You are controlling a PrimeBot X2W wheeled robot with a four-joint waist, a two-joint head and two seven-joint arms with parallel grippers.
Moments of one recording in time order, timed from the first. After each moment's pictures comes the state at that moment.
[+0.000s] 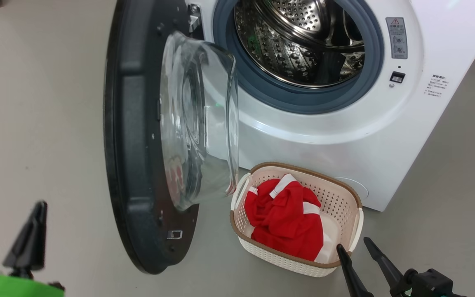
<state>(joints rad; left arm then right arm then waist) -0.09 0.38 -0.01 0.21 -0.62 -0.13 -0.25 0.13 -0.08 0.17 0.17 0.39 0.13 -0.26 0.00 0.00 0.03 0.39</state>
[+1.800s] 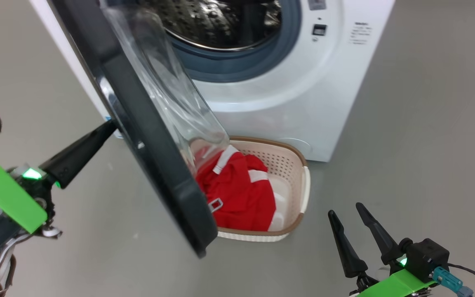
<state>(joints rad) -0.50 0.61 -0.23 -0.06 -1.56 -0.12 0.42 0.01 -0.05 0.18 0.16 0.39 0.13 -0.26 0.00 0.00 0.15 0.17</state>
